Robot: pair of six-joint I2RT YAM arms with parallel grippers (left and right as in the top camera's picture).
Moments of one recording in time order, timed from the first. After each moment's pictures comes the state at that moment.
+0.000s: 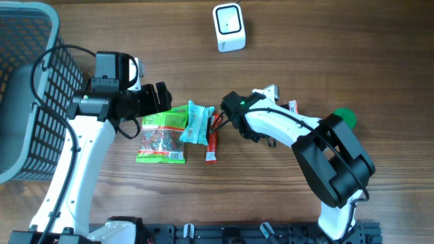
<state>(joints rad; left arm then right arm) -0.08 1.38 1.17 -0.91 0.16 -0.31 0.65 1.99 1.20 -1.02 0.90 0.55</state>
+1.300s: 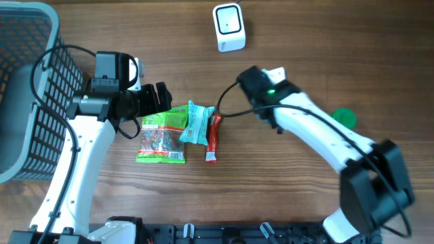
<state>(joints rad) -0.08 1.38 1.17 -0.91 0.16 -0.31 0.52 1.73 1.22 -0.89 0.54 0.32</state>
